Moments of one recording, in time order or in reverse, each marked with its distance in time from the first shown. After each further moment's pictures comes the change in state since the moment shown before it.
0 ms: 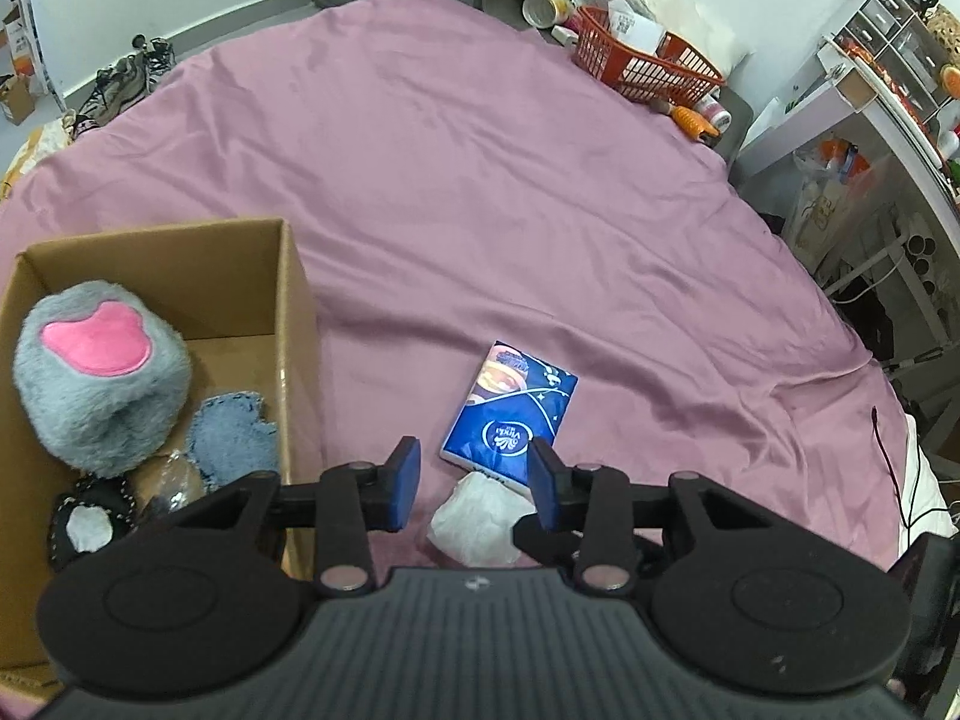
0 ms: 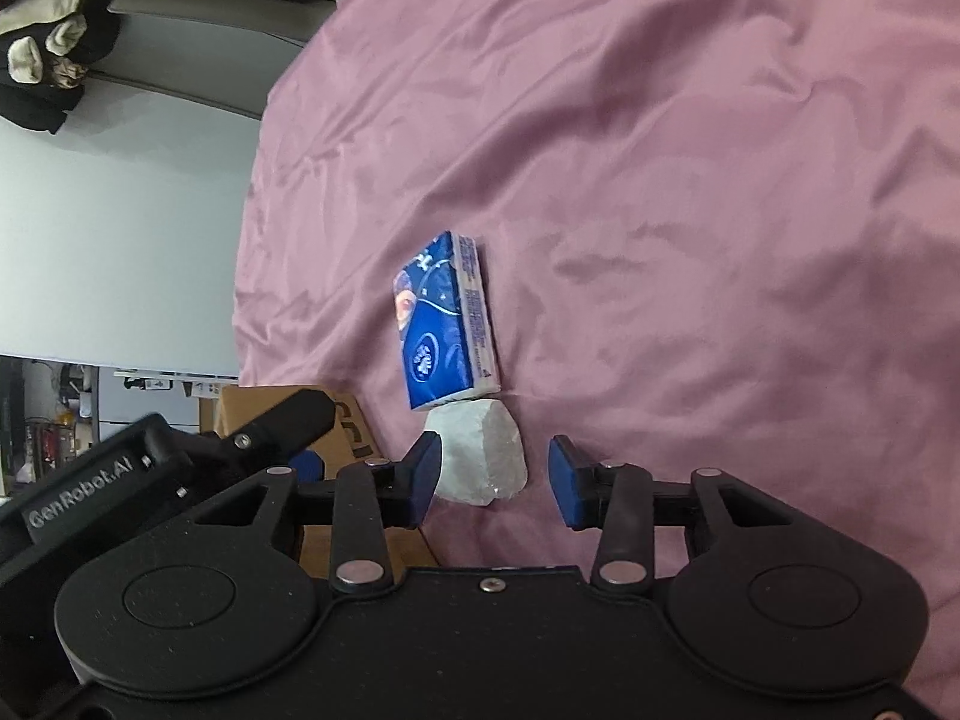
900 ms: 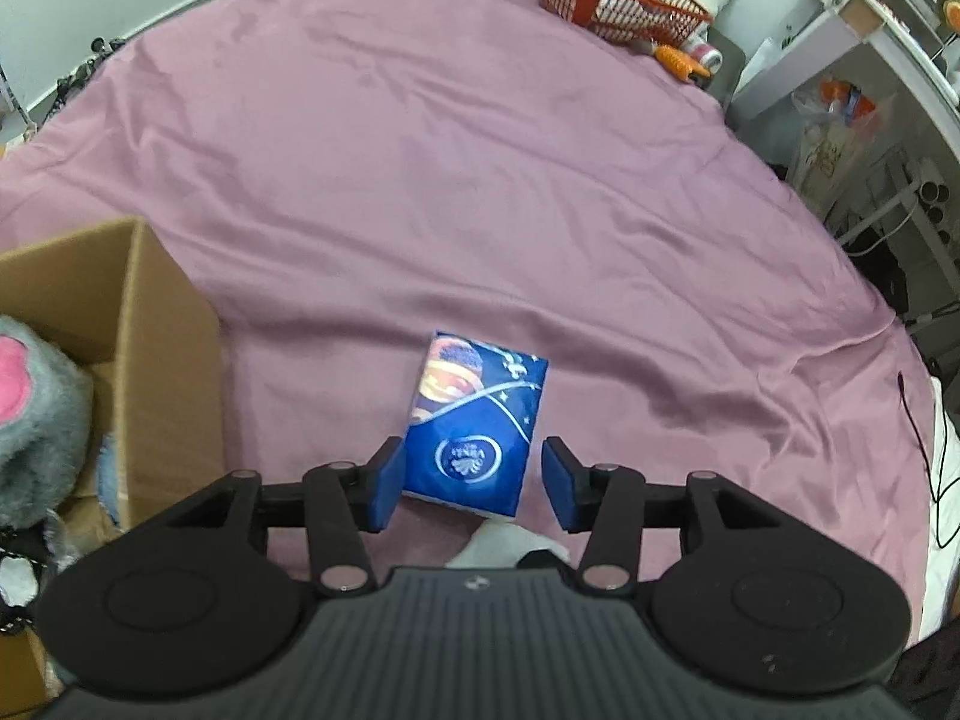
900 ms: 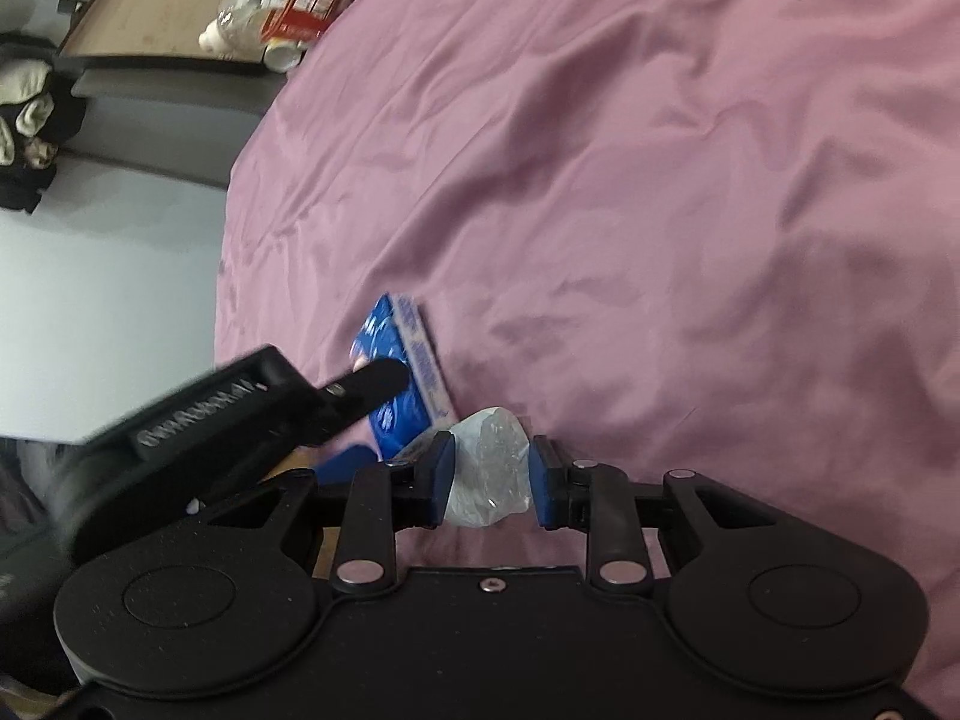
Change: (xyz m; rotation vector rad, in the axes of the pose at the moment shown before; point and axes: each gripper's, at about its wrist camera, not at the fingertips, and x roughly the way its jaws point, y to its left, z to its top) left arm 0.058 -0.031 0.007 0.073 0.072 0.014; right arm -0.030 -0.023 0.001 0.116 -0.145 -0.031
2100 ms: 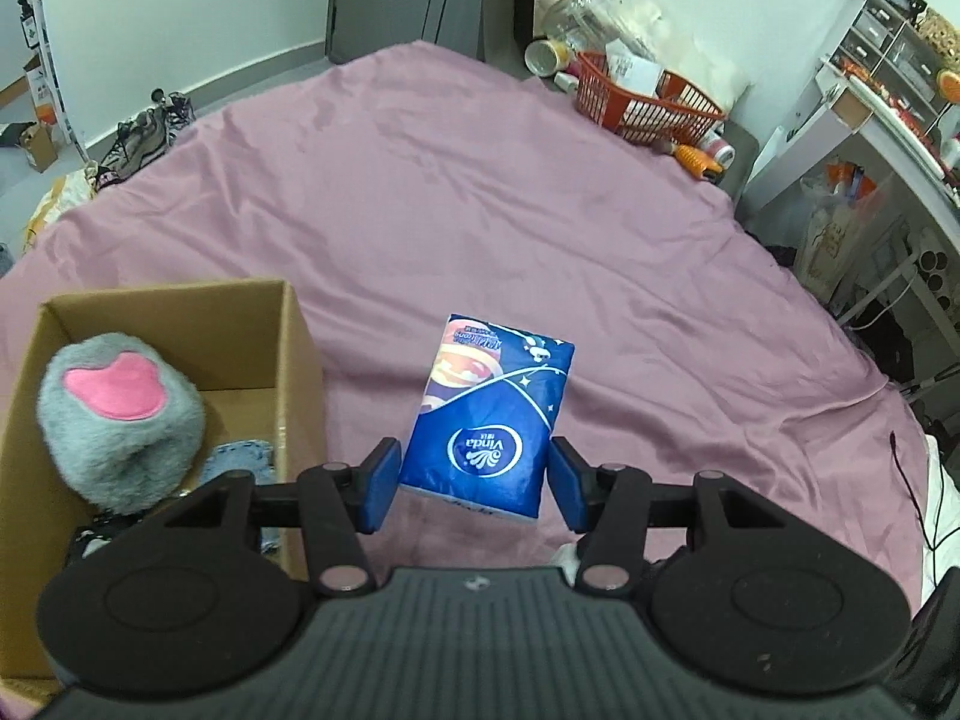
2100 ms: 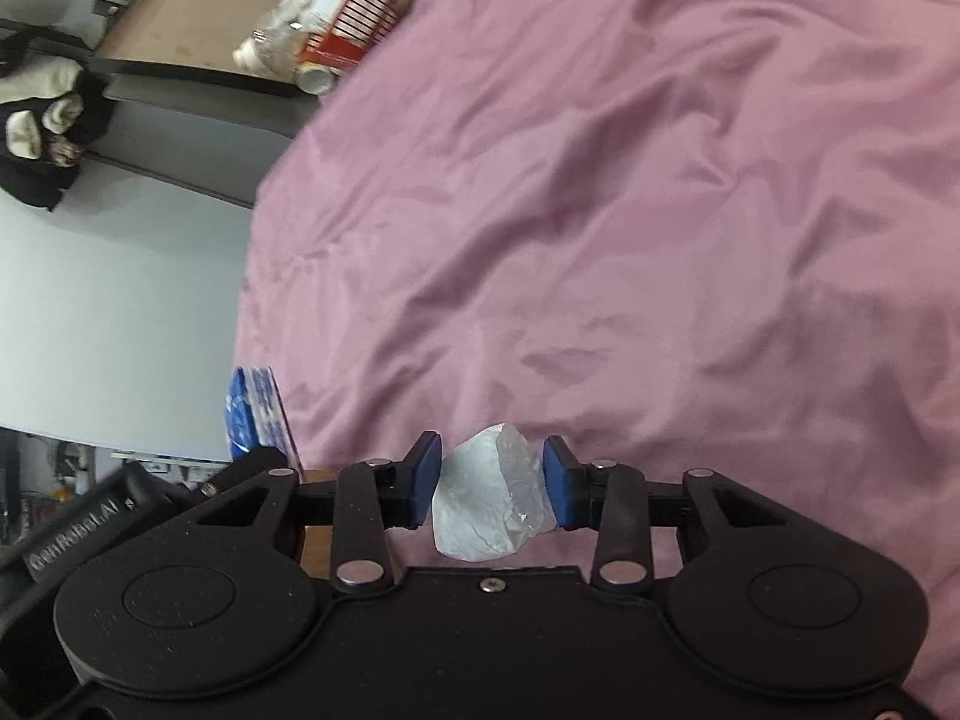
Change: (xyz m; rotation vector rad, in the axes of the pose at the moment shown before) left arm -0.072 0.013 -0.016 -0.048 -0.192 0.052; right arm -0.018 0.023 -0.004 -0.073 -0.055 0.043
